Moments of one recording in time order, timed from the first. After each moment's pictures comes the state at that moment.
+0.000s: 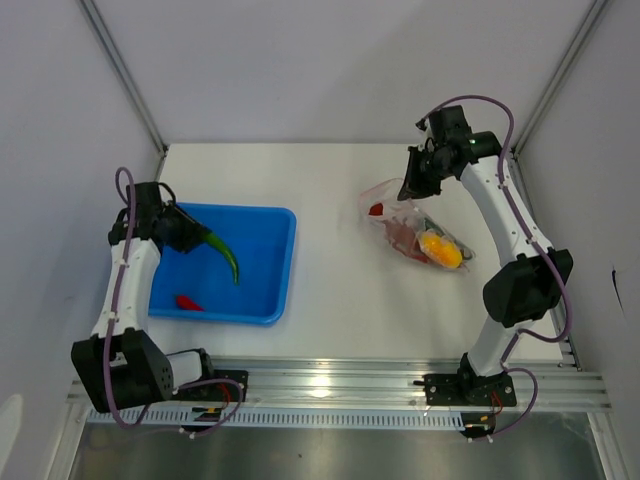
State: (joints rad) left arm 0.21 1.23 1.05 -0.73 0.18 -0.73; right arm 0.26 1.78 1.90 -1.10 -0.28 0.34
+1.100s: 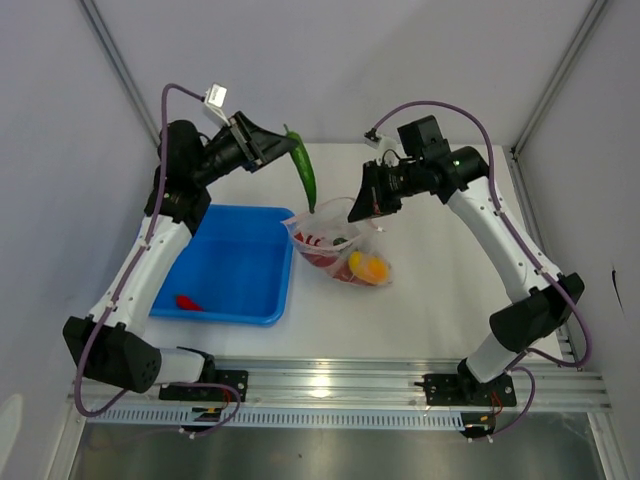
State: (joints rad) left arm -0.23 1.31 1.36 0.00 0.65 -0.88; right arm 0.49 1.64 1.86 -1.05 -0.64 0.33
